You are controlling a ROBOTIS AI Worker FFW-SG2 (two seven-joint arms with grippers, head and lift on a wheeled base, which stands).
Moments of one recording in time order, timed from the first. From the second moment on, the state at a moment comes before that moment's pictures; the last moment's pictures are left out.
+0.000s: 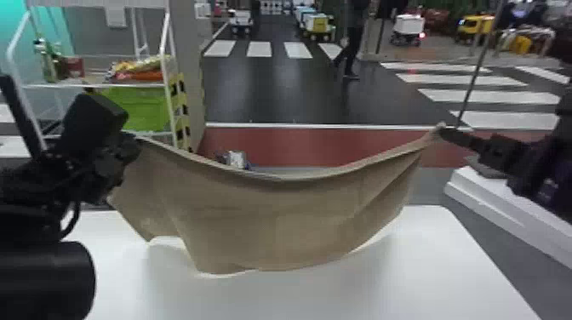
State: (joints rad) left arm -0.25 0.00 0.03 -2.10 -0.86 0.68 -0.71; right arm -0.54 -0.18 -0.42 -1.74 -0.31 1.06 0.41
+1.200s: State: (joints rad) left arm 0.44 0.00 0.12 -2.32 -1.02 0.26 -0.78; right arm 0.20 -0.18 -0.53 -2.11 -0.48 1.08 0.55
